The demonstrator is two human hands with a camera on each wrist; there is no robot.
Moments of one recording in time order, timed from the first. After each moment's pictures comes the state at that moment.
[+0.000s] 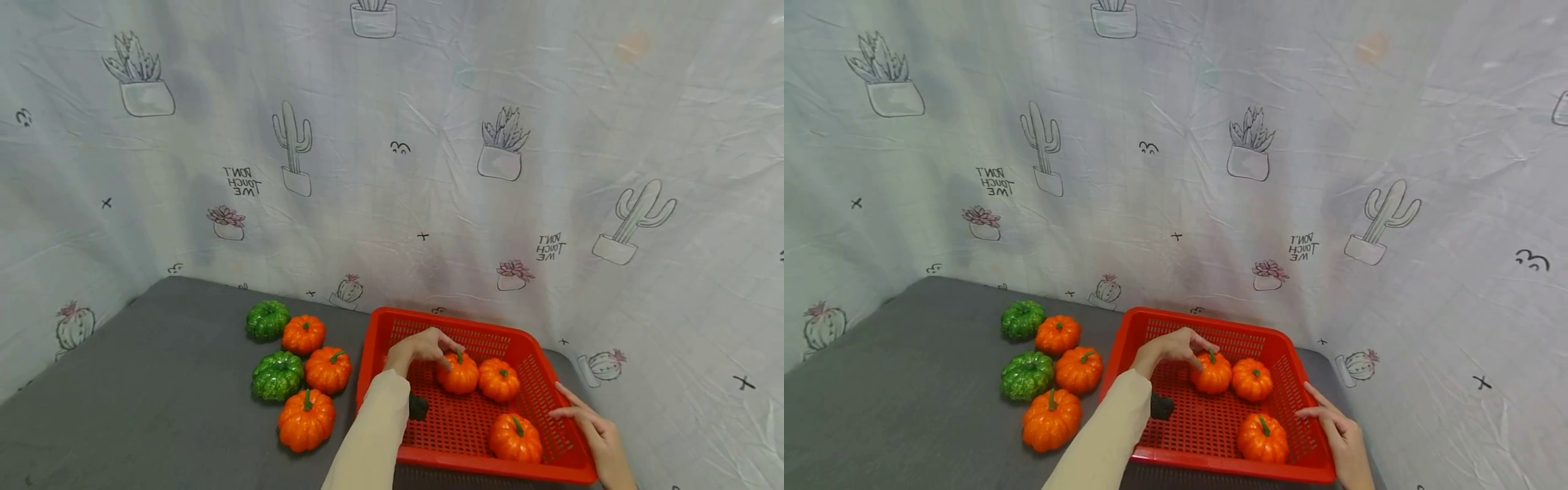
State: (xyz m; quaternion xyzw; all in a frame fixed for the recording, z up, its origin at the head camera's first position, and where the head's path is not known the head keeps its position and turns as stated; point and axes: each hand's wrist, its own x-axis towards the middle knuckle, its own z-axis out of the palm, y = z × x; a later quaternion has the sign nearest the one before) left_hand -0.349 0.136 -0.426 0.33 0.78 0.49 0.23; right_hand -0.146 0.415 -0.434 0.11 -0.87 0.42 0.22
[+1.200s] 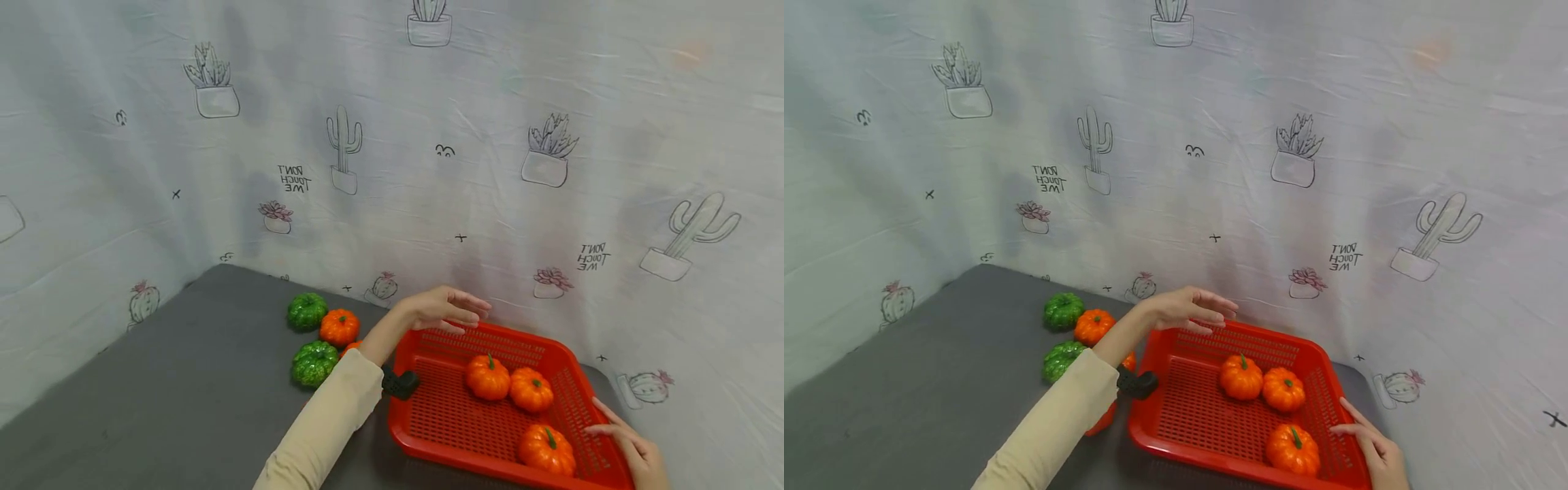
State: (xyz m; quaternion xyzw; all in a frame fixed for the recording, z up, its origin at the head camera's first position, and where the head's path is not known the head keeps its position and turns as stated) left_hand -0.315 0.053 -0.316 0.31 0.65 0.62 0.30; right_hand -0.148 0.414 -0.439 0.16 -0.88 0.37 0.26
